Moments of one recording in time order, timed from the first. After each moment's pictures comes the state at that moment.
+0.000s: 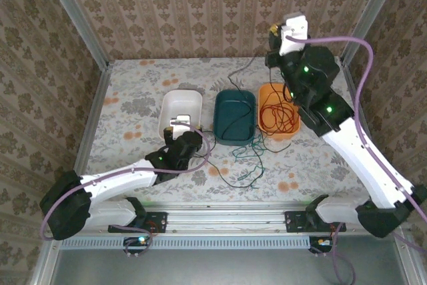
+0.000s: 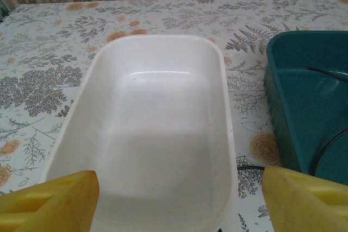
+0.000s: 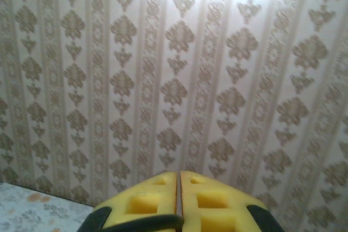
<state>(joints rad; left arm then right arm) -0.96 1.18 0.58 -0.01 -0.79 -0.47 0.56 1.21 1.48 -0.12 0.44 -0.18</state>
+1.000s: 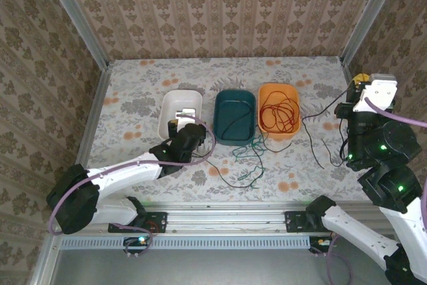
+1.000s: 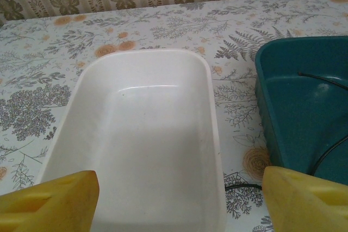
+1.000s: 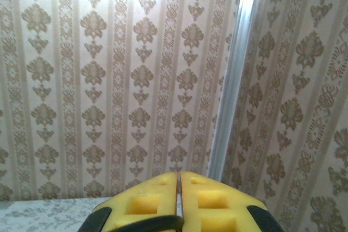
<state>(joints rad) -0.92 1.26 0.66 0.03 -0.74 -0.38 0.54 0.67 1.25 -0.35 0.79 -0.28</state>
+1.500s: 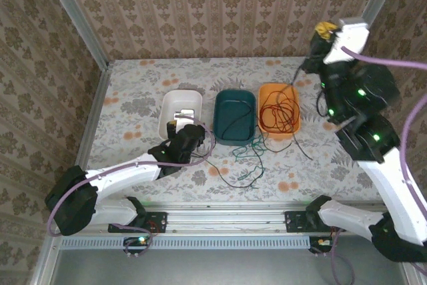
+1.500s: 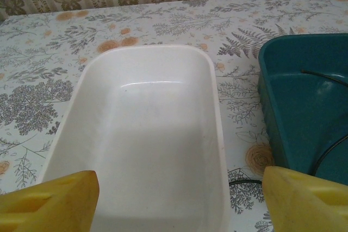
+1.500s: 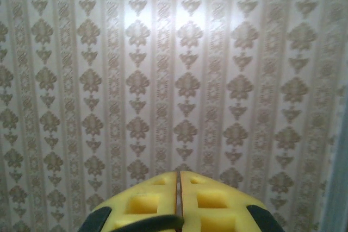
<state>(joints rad) -0.92 1.24 0.65 0.01 -0.74 -0.39 0.54 1.10 1.59 -0.20 0.48 -0.18</state>
